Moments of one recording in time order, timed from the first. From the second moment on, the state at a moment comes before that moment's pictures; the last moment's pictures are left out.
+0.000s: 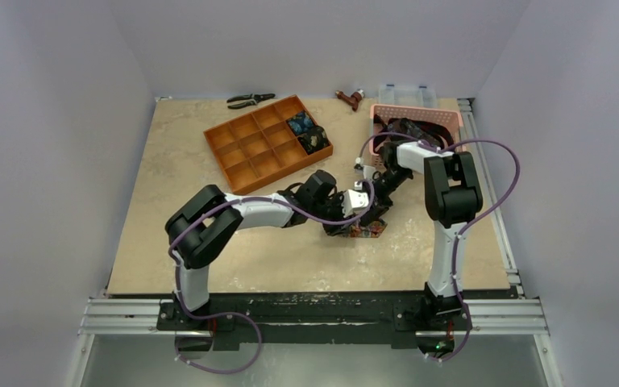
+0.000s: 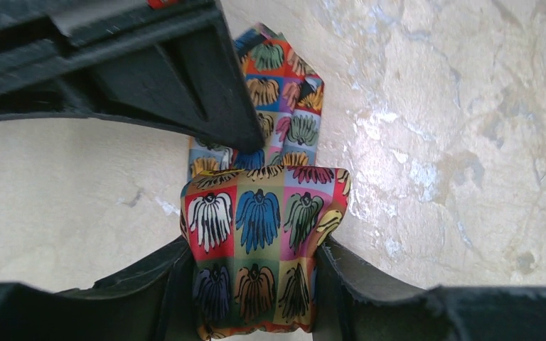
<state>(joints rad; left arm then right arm) -0.86 1.92 1.10 0.09 0.47 0.36 0.18 2.14 1.41 -1.07 -0.64 -0.30</state>
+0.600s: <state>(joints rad) -0.86 1.92 1.09 0.05 0.37 0.39 0.20 2.16 1.48 -1.13 -0.60 -0.31</state>
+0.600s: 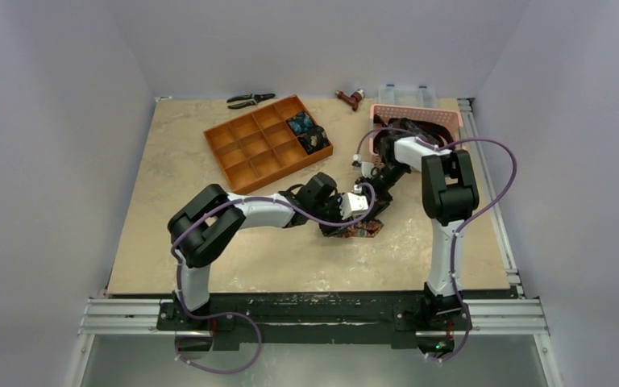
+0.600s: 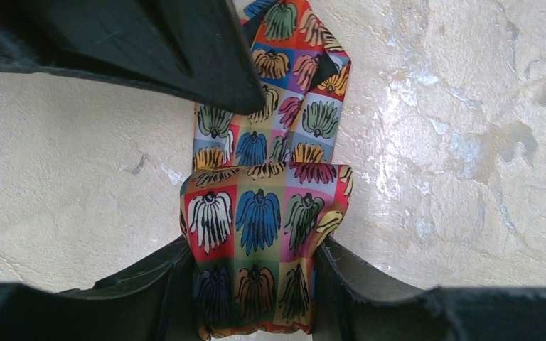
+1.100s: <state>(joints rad) -0.86 1.93 1.13 -0.01 0.35 0.40 0.18 2.08 1.47 -1.16 -0.85 -0.37</state>
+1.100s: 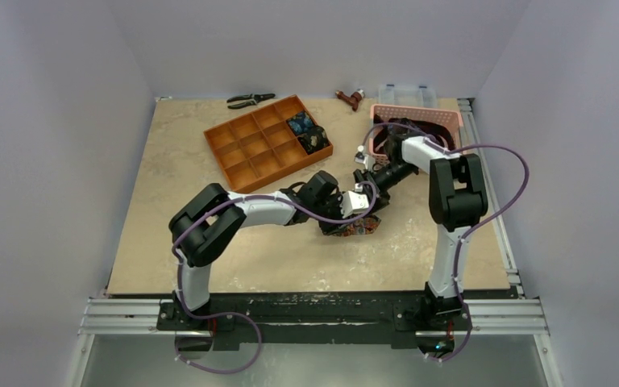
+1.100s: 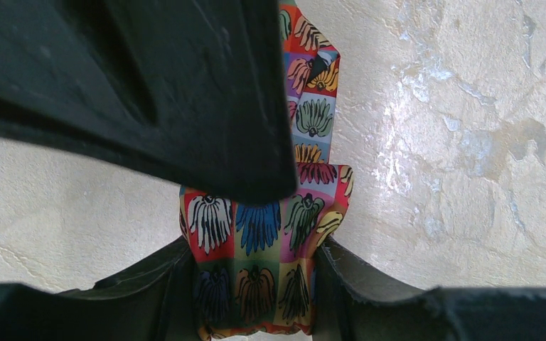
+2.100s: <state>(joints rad) -0.84 1.95 1.12 0.04 0.45 0.34 0.21 2.17 1.46 -1.09 -0.89 -0.25</state>
